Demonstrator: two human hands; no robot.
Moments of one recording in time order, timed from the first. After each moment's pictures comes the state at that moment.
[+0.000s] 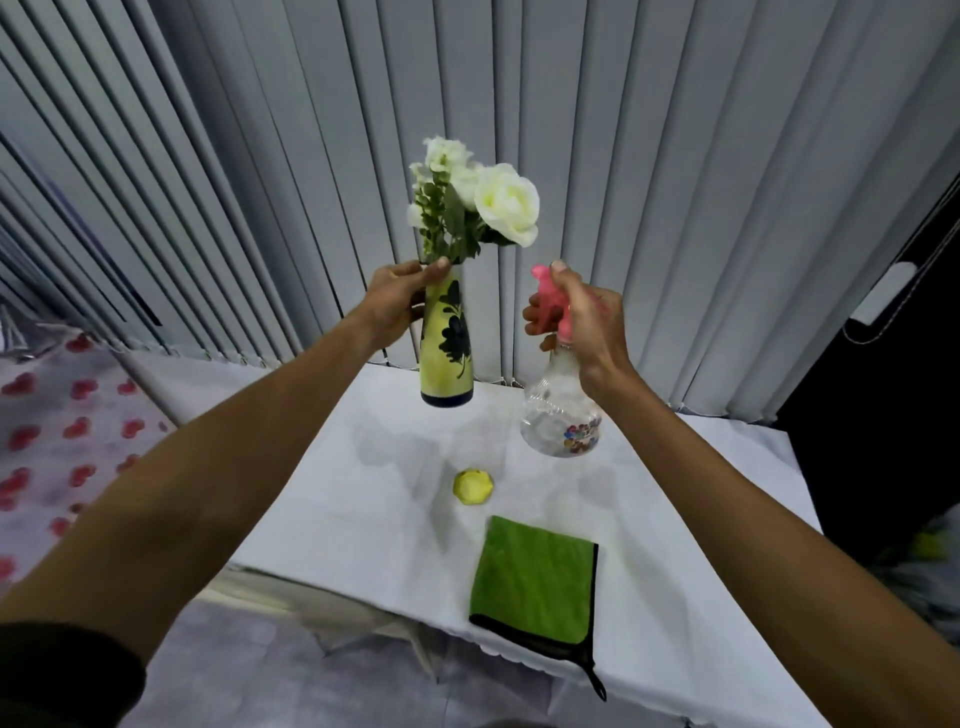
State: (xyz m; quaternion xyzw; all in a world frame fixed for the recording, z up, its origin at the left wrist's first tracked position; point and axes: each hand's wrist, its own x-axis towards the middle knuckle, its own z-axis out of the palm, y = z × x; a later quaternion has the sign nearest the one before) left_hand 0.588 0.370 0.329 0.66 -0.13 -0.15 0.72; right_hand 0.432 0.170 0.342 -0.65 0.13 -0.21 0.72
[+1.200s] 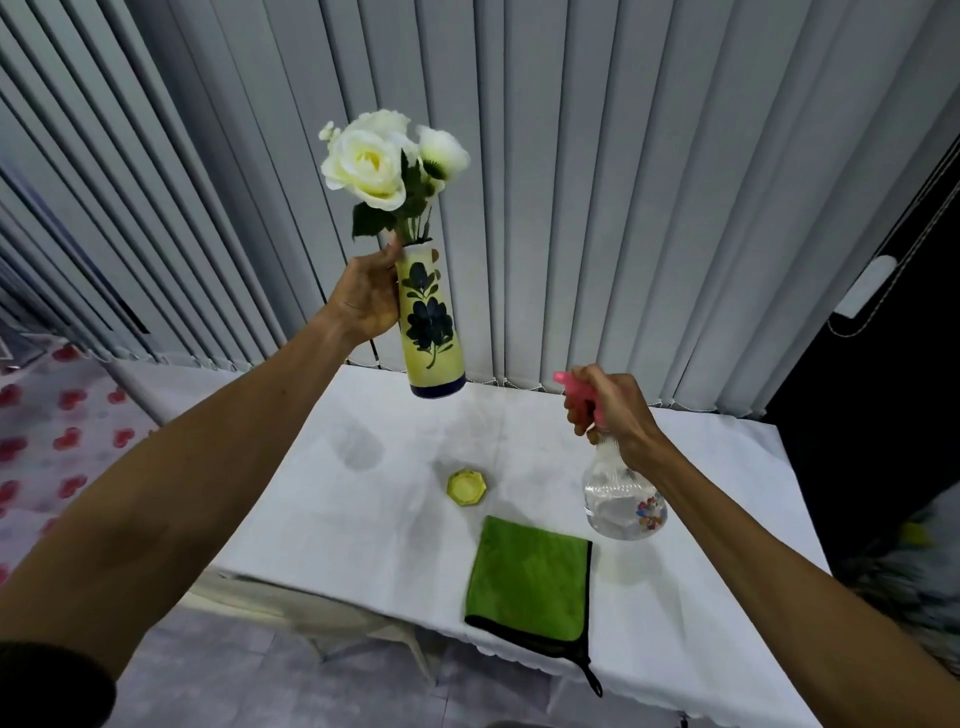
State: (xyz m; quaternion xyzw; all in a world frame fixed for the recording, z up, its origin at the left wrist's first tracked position) left_hand 0.582 0.378 0.349 0.51 -0.13 -0.26 0.81; right_hand 0.396 0.118 0.253 -0.70 0.20 -0.06 0.68
